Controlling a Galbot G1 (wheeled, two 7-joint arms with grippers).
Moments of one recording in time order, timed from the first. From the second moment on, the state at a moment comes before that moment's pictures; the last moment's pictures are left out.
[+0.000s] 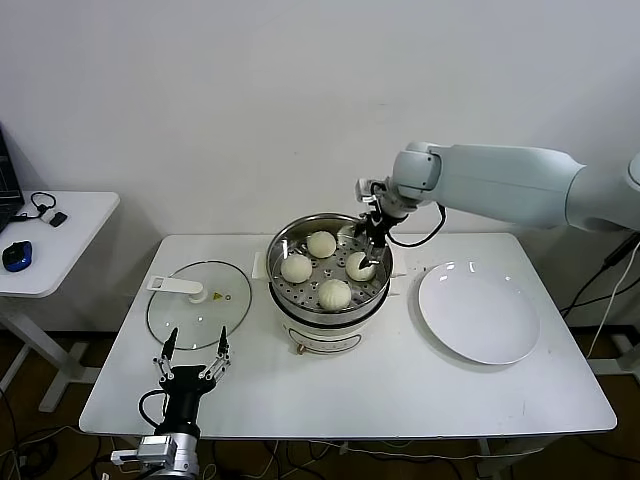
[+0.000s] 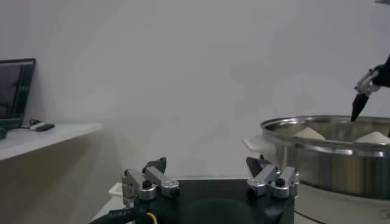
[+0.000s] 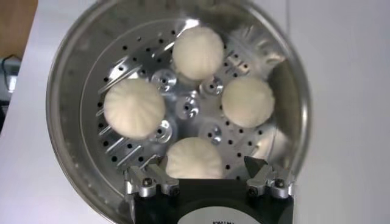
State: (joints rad) left arm 1.69 -1.61 -0.57 -2.06 0.04 -0.12 0.01; right arm 0.74 1.12 -1.69 1.17 0.89 -0.31 -0.80
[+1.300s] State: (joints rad) left arm 1.72 -1.61 -0.57 -2.08 0.09 -0.14 0.01; right arm -0.95 0.79 0.15 1.99 0.53 0.01 0.02
